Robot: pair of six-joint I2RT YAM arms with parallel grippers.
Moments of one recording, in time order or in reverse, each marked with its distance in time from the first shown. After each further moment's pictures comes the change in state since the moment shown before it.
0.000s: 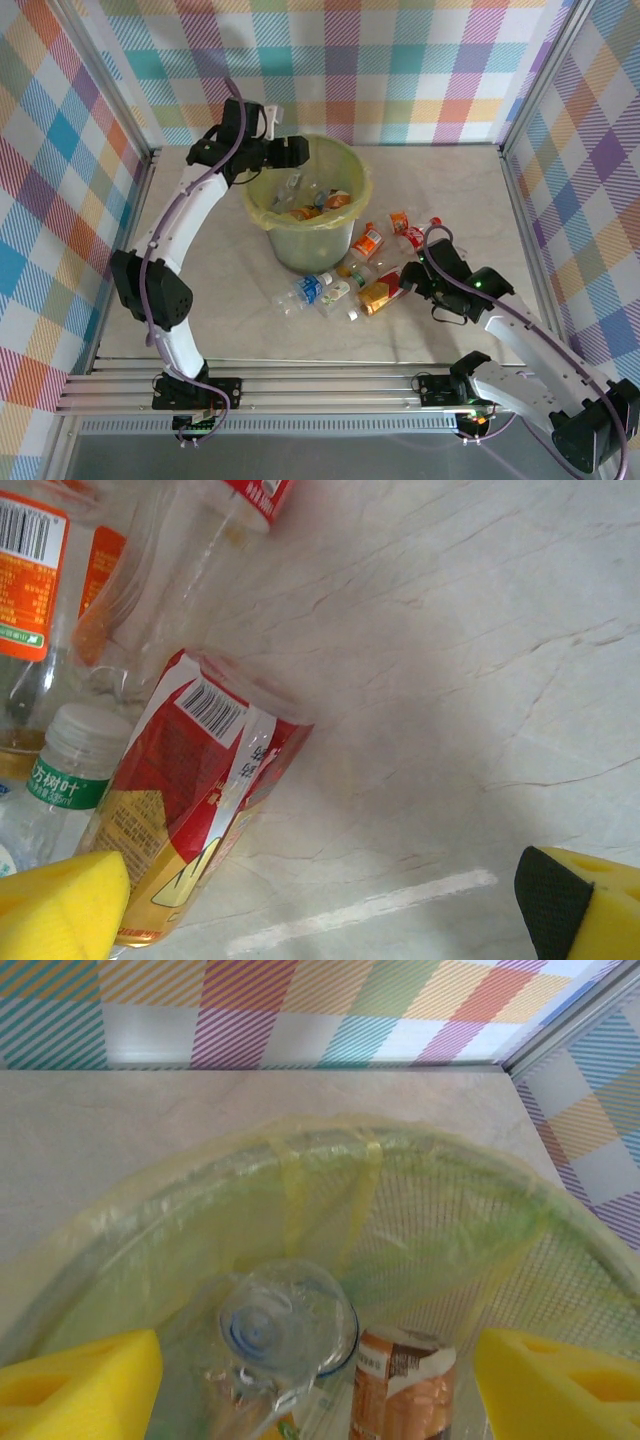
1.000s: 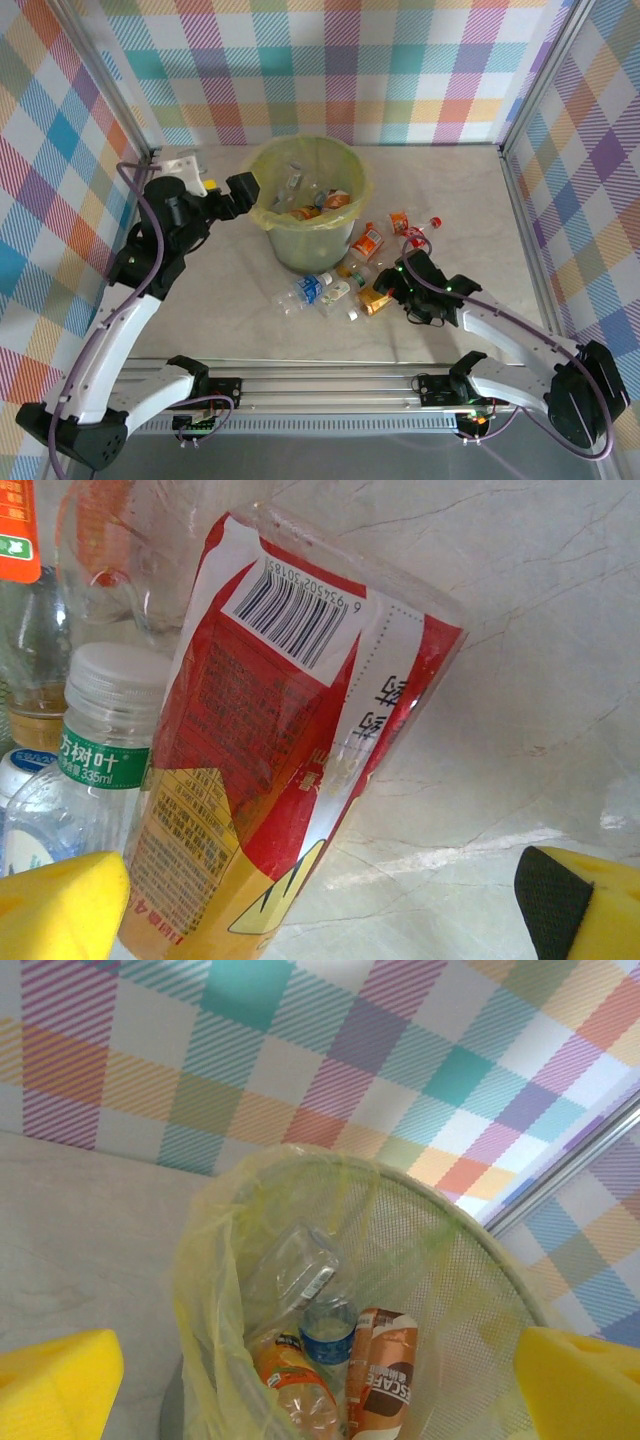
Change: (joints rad) left arm -0.010 -0.817 -0.712 0.301 -0.258 -0.169; right arm 0.092 0.148 -0.169 0.345 -0.147 0.223
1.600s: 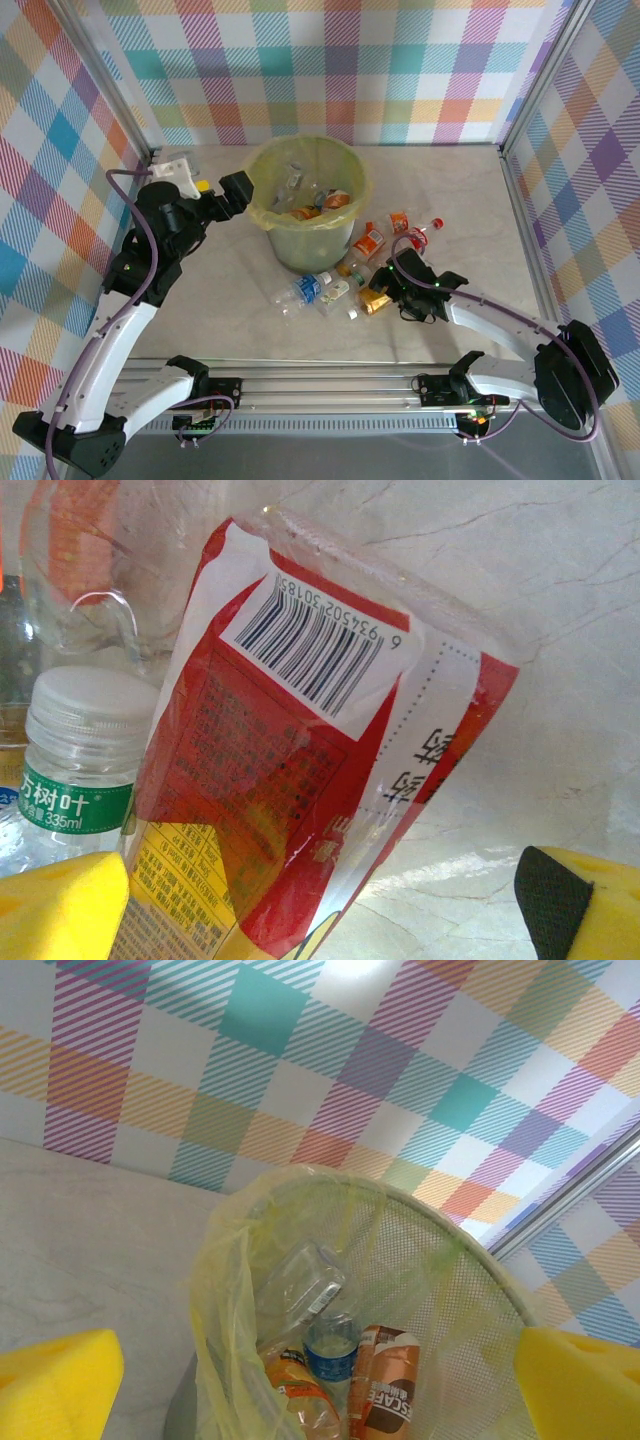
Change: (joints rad) left arm 0.000 -0.023 -0.008 0.007 -0.037 -0.017; right arm 0.015 0.102 0.003 0.076 0.042 0.015
